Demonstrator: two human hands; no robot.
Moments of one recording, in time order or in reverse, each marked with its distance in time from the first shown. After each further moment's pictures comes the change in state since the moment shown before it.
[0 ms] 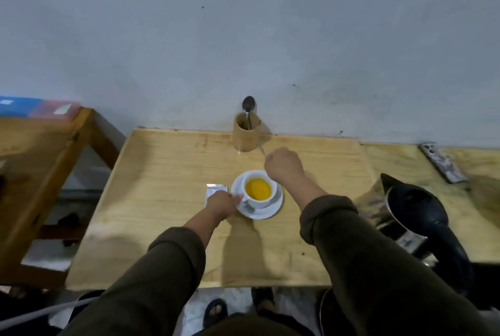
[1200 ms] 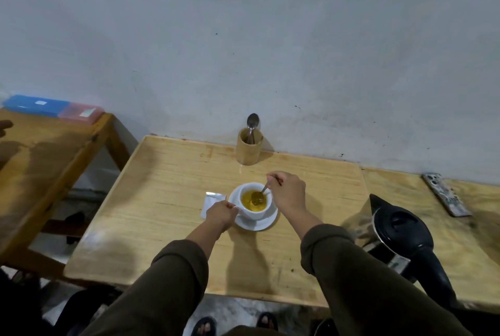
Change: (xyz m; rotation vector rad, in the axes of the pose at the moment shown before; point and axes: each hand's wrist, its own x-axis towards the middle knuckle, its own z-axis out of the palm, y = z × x) left_hand -0.022 0.006 0.018 -0.133 0.185 -0.006; right_hand -0.019 0.041 0.016 0.444 0.209 -0.144
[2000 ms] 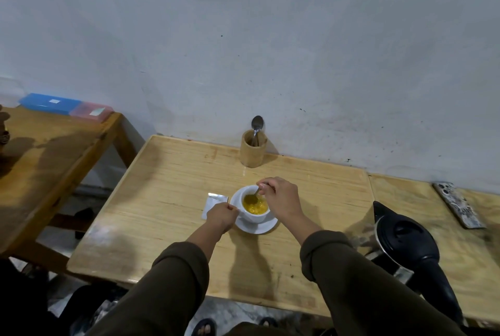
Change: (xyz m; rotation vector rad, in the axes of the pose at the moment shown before) left_hand 0.001 0.001 0.004 -0.036 0.039 -0.064; right_hand 0.006 0.012 0.011 -0.010 -0.142 -0.199
